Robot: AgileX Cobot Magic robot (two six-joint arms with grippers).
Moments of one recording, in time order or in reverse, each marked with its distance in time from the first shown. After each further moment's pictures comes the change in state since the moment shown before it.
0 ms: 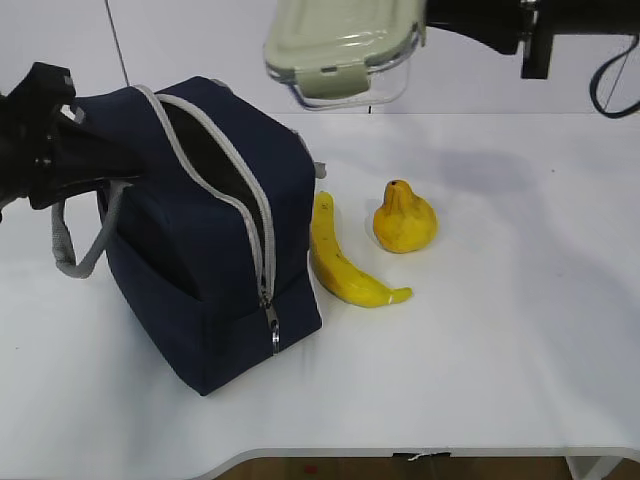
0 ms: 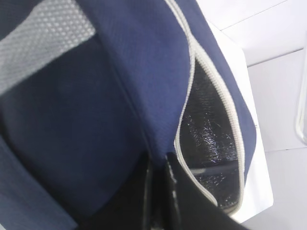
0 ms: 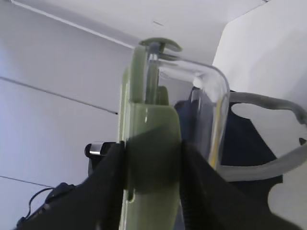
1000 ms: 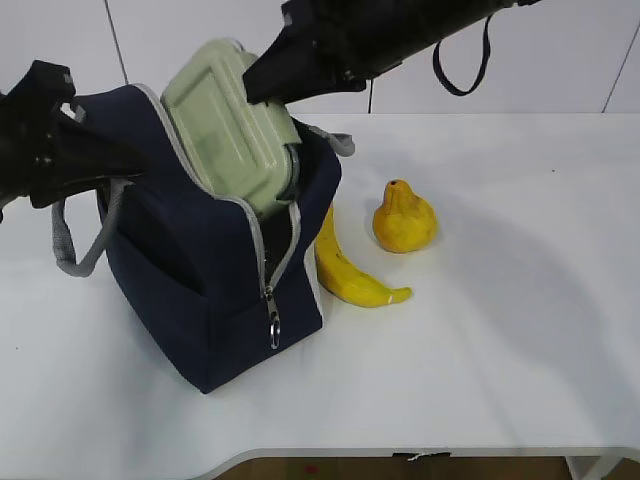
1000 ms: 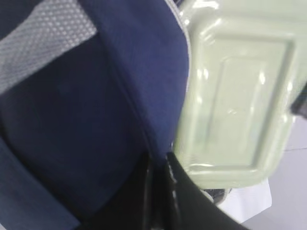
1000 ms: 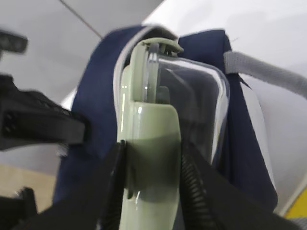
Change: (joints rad) left arm 0.000 0.002 0.000 -0.008 0.000 0.003; right arm 0.351 0.264 -0.447 -0.629 -0.128 0.033
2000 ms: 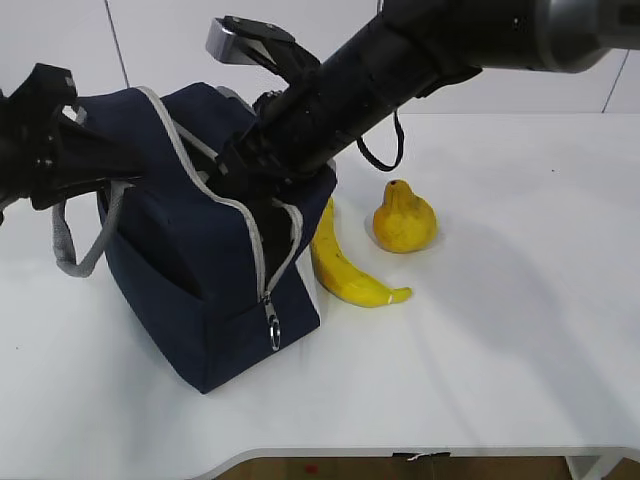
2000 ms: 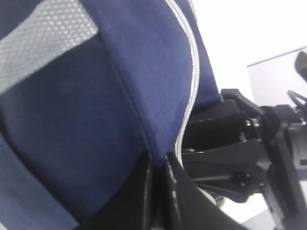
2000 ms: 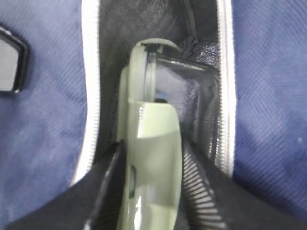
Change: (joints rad) left arm 0.000 0.004 0.000 0.000 0.000 0.006; right arm 0.141 0.158 -0.012 -0.135 -0.032 -0.097
